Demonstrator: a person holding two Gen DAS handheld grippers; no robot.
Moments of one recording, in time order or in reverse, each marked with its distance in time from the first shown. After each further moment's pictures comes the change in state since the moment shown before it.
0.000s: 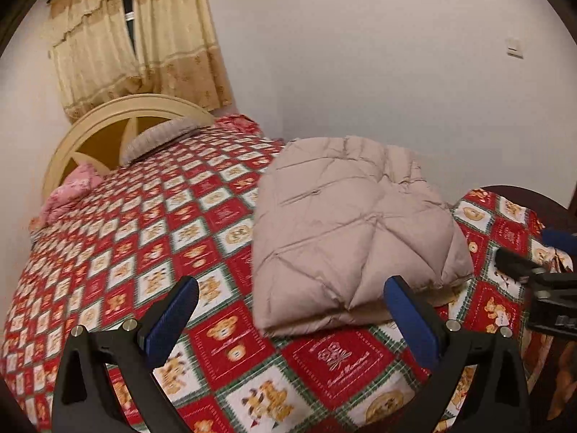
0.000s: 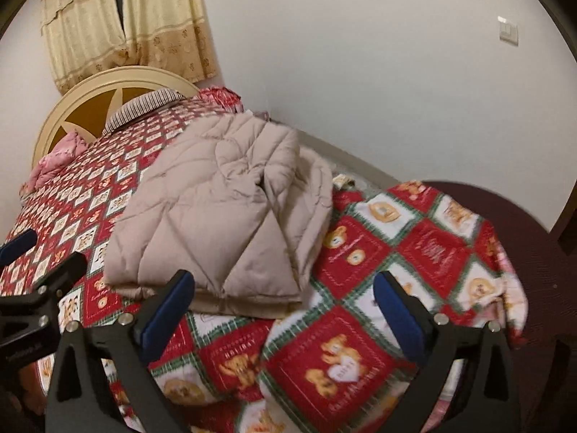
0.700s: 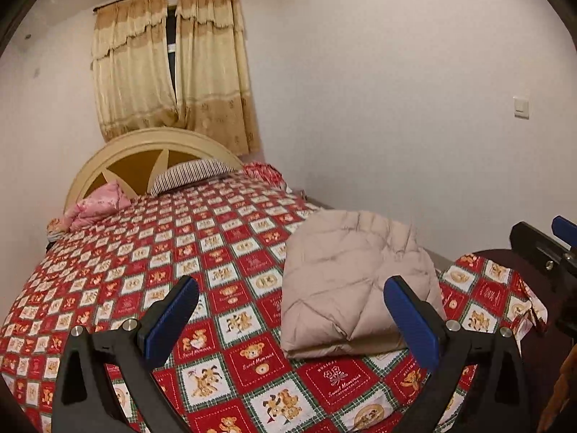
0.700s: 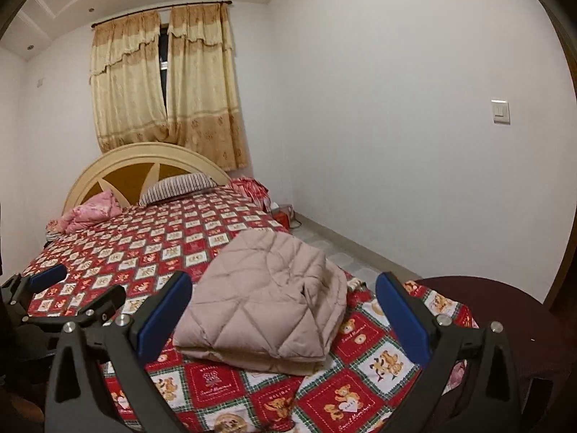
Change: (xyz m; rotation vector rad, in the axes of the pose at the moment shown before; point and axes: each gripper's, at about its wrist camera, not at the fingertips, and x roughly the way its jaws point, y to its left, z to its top) left arm -0.104 0.025 0.018 -0.098 -0.217 0.040; right arm -0.107 0.032 0.016 -0.032 -0.375 0.082
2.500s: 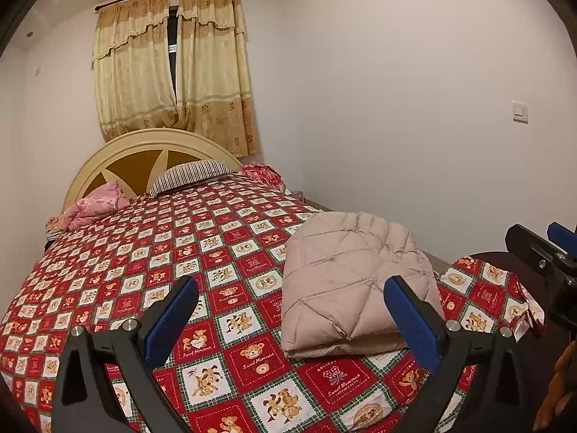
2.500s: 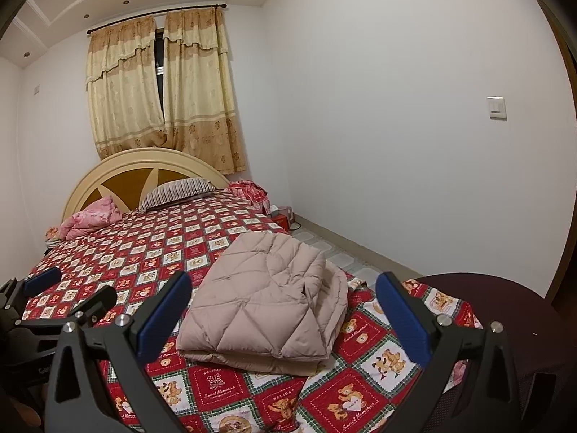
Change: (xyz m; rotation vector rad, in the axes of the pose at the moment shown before) left arm -0.005 0.004 0.002 -0.010 0.005 -0.013; right arm -0.002 -0.003 -0.006 0.025 -0.006 -0.015
